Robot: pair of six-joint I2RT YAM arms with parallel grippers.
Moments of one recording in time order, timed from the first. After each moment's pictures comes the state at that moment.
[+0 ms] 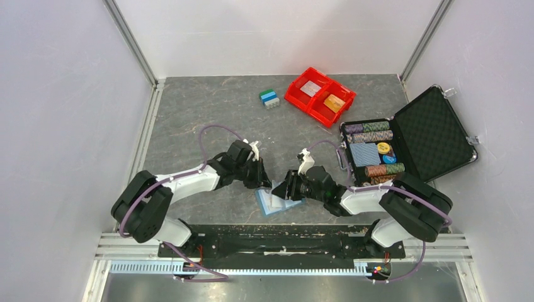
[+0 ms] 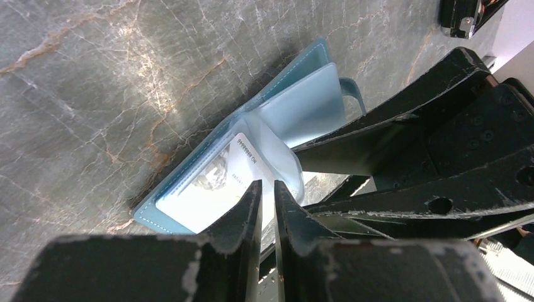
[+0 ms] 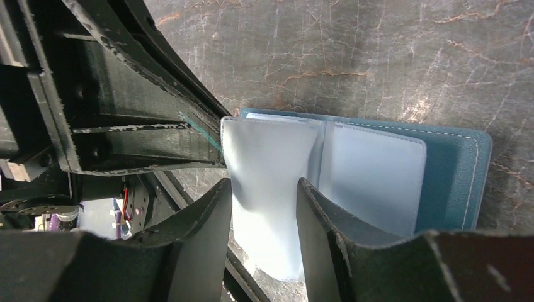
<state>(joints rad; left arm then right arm) -0.67 1.44 0.67 -0.08 0.39 -0.72 0.88 1.48 0.36 0.66 -0.14 0.84</state>
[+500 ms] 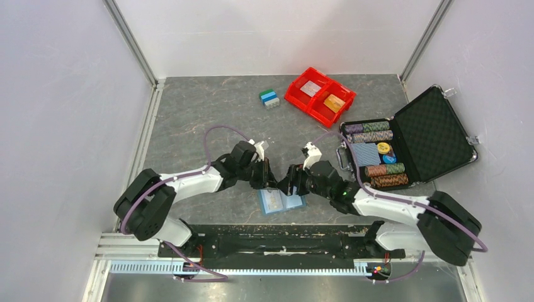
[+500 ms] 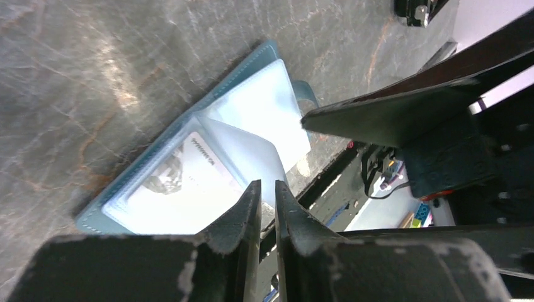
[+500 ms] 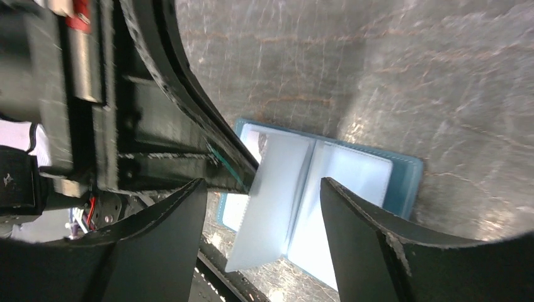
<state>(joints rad) -0.71 1.47 0.67 0.03 0.44 -0.77 0.88 1.25 0.44 0.32 -0.02 0.70</state>
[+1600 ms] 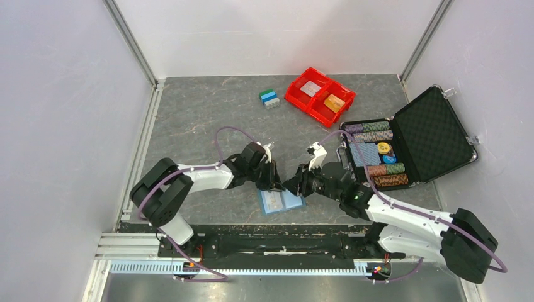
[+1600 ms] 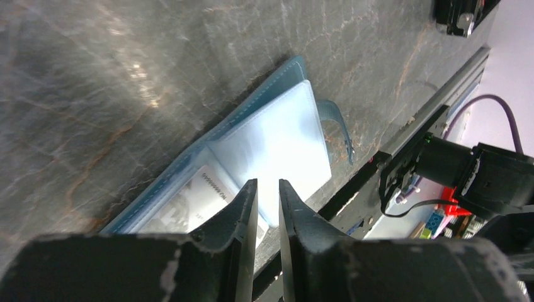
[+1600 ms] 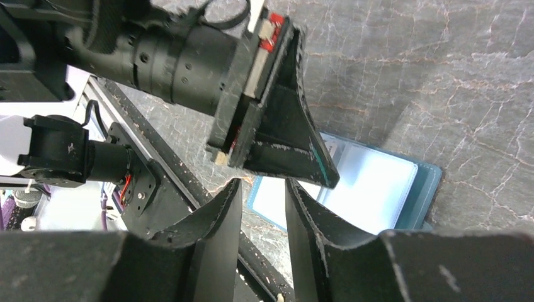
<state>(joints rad) -0.76 1.63 0.73 0.08 0.41 -0.79 0.88 1.01 0.43 0.22 -0.07 0.62</state>
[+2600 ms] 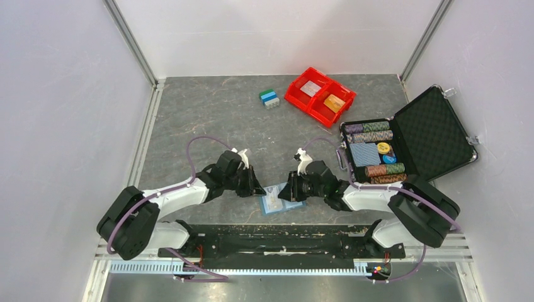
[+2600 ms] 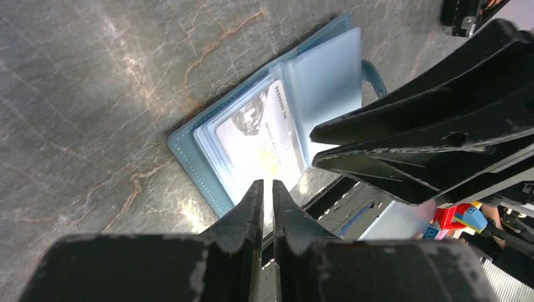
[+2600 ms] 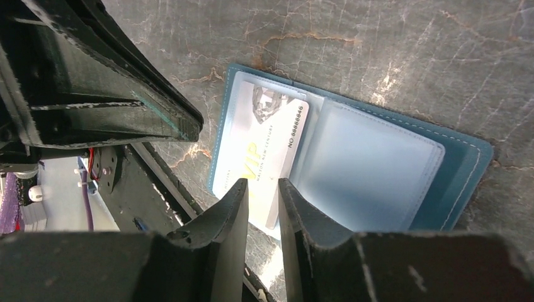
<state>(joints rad) -0.65 1.28 0.49 -0.02 0.37 -0.80 0.83 1.41 0.42 0.39 -0.25 0.69</state>
